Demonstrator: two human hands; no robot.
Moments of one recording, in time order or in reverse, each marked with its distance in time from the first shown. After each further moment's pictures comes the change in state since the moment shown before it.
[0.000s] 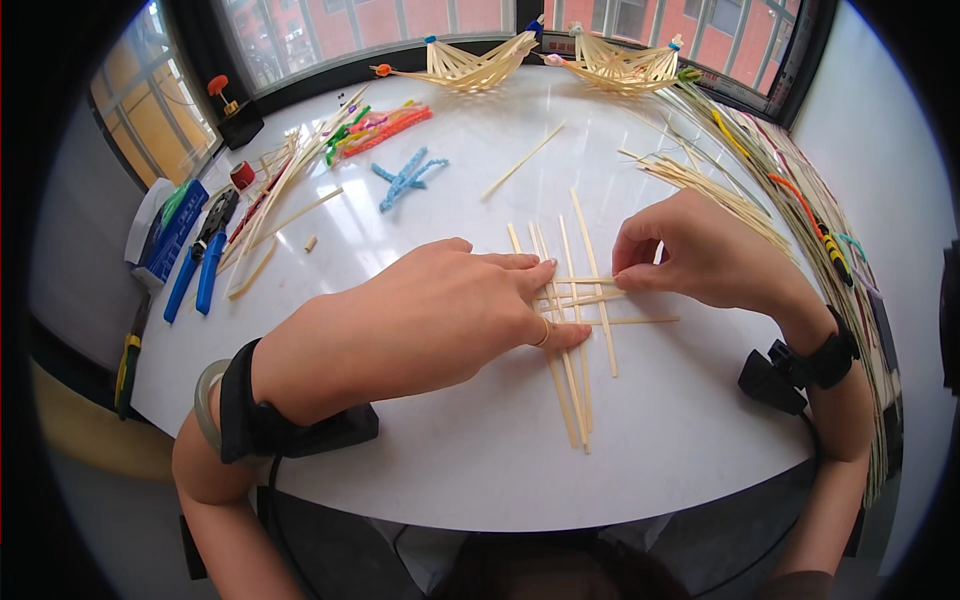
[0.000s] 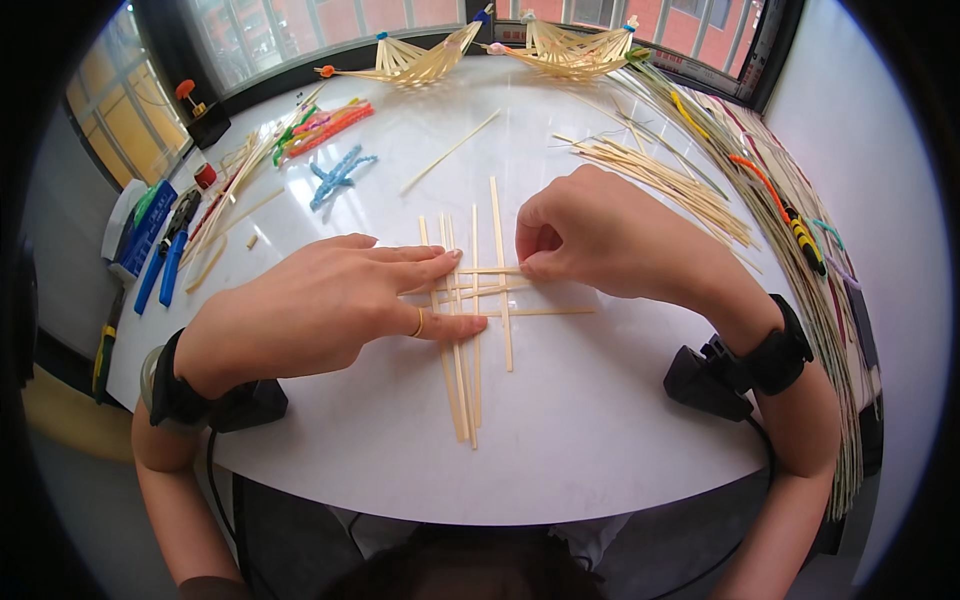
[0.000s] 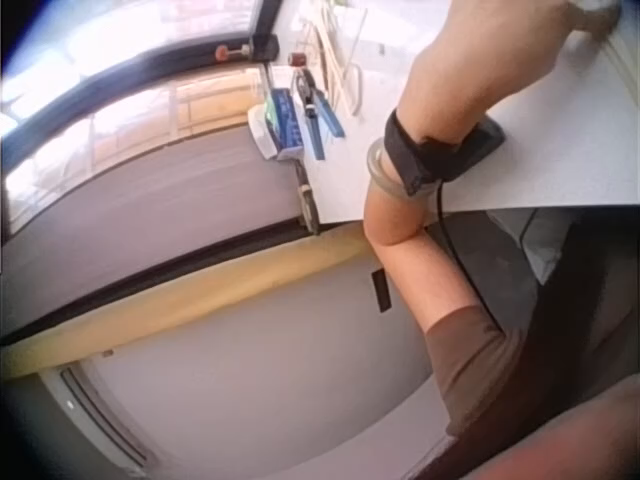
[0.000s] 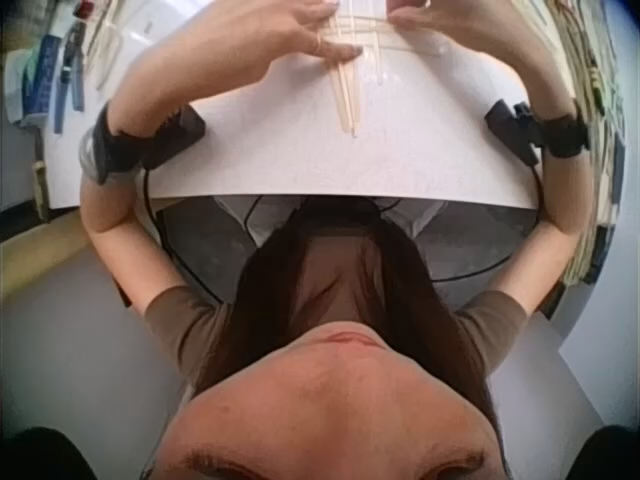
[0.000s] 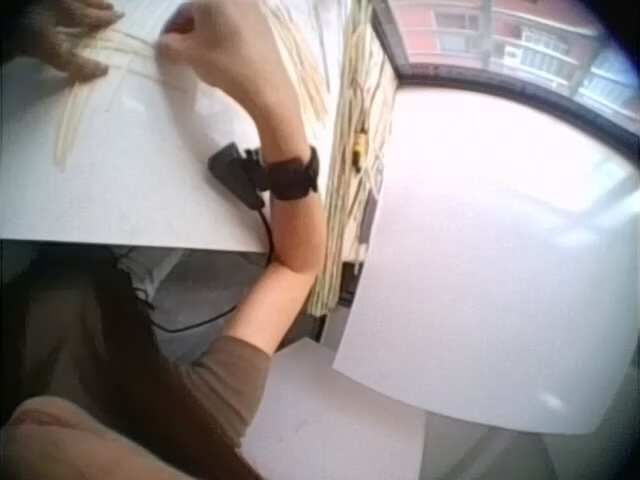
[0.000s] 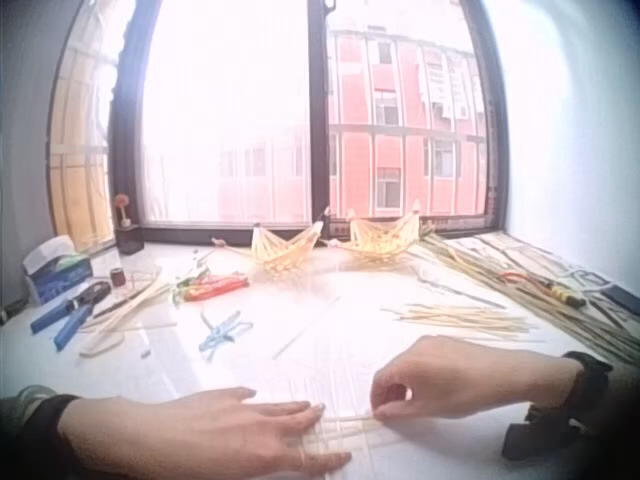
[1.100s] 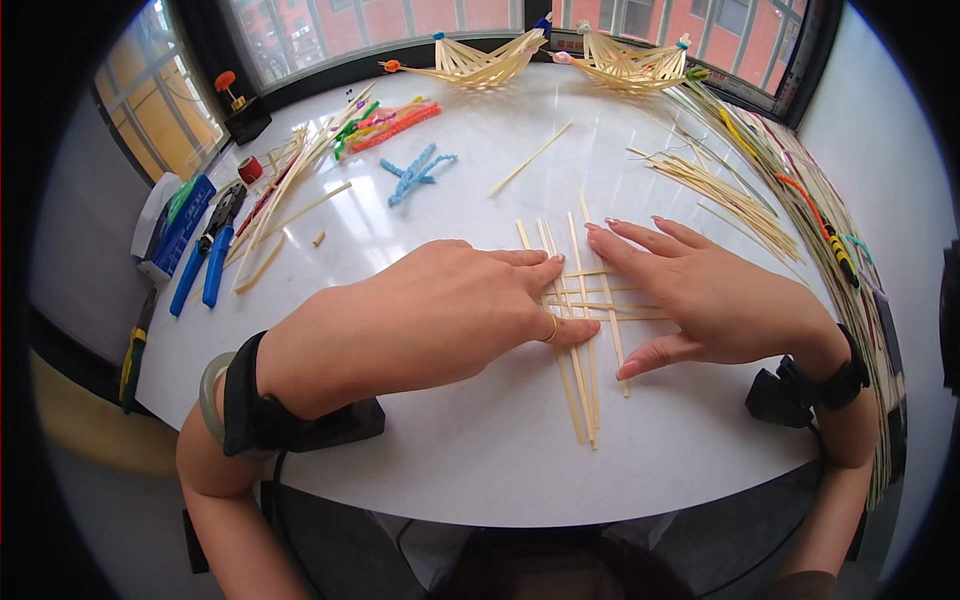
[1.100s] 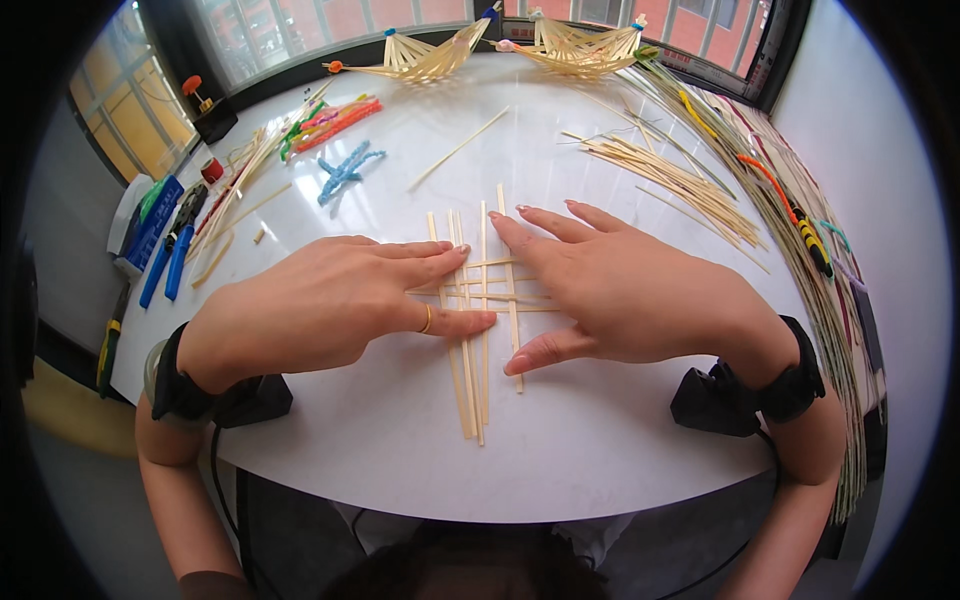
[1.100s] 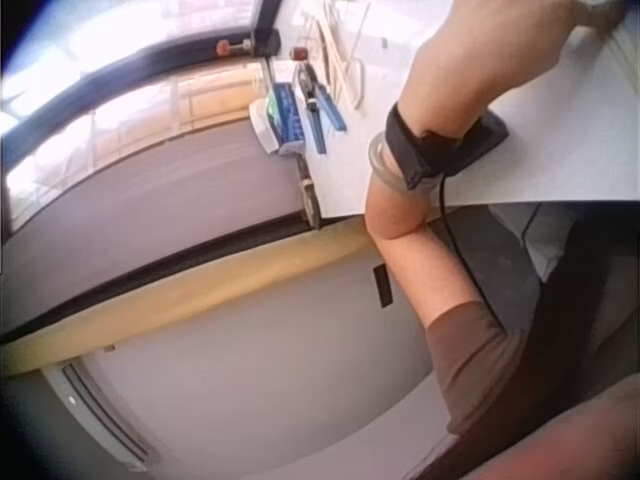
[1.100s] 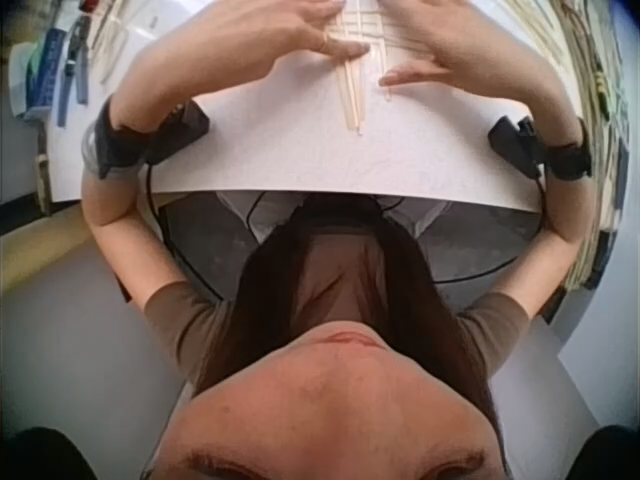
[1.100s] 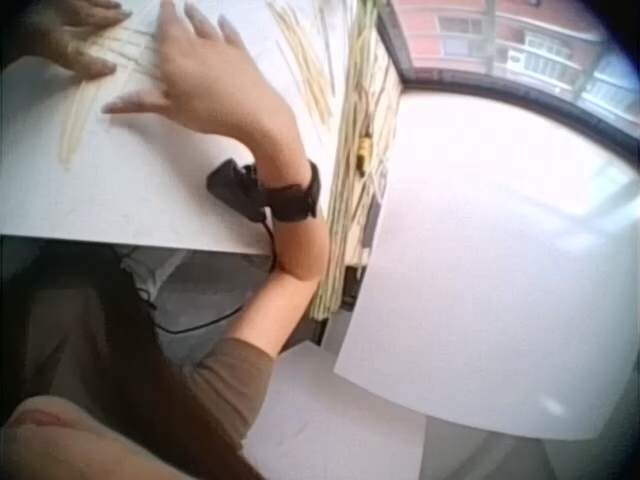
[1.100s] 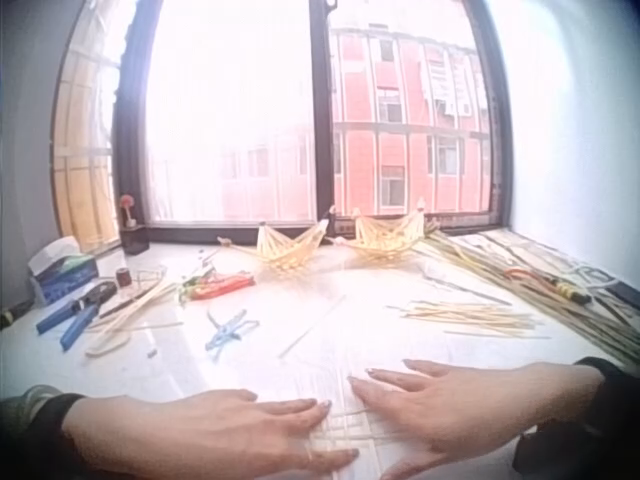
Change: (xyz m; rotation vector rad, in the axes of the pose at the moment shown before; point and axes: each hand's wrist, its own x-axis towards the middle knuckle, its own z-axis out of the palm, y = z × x) left_hand -0.003 -0.007 0.008 0.028 0.119 0.086; right_hand -0.018 0.004 0.019 -0.375 -0.134 -0.272
